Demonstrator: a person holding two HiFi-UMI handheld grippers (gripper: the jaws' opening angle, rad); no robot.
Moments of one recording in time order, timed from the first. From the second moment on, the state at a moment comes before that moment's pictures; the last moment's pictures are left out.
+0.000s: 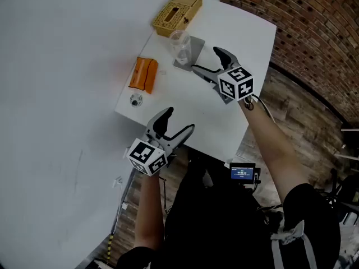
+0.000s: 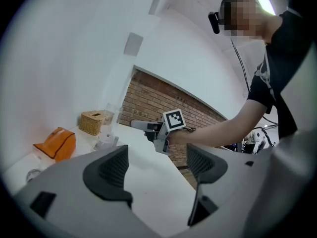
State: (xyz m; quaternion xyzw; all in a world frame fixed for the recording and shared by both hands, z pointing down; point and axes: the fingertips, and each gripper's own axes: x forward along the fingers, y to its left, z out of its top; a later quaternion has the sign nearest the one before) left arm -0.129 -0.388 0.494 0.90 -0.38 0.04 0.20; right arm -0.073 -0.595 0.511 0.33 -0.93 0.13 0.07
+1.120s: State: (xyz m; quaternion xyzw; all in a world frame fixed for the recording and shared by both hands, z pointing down) left arm -0.041 -0.382 0.436 0.95 -0.28 0.05 0.12; right arm 0.044 -0.423 0.411 0.38 -0.91 0.15 -0.01
